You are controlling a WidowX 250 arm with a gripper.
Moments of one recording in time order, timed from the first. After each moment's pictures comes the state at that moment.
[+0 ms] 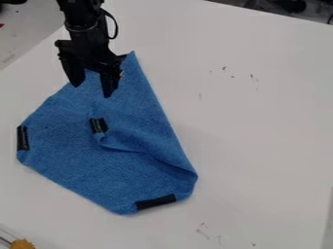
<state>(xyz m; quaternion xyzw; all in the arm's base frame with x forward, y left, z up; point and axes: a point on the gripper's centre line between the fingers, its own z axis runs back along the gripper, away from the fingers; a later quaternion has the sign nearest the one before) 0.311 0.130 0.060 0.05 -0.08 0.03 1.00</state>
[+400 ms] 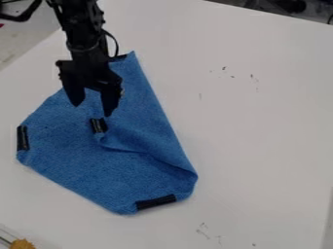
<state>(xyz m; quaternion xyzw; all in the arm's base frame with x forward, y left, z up) 0.293 0.122 0.032 0.04 -0.05 0.05 1.00</state>
